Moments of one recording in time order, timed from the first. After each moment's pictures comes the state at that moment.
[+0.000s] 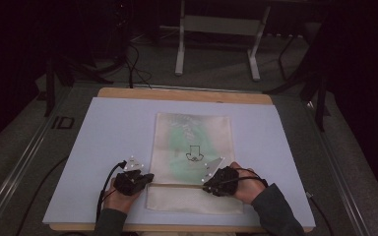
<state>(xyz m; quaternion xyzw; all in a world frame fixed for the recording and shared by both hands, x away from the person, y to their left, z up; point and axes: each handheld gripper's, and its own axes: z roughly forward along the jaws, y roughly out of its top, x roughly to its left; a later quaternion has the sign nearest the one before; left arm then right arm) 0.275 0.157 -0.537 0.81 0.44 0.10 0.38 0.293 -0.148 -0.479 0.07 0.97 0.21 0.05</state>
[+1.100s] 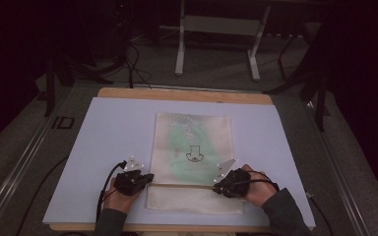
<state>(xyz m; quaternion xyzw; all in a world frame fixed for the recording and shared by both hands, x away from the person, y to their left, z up) 0.274 0.157 -0.537 0.81 0.44 0.10 0.38 0.292 -0.182 -0.485 0.10 0.97 0.21 0.05</state>
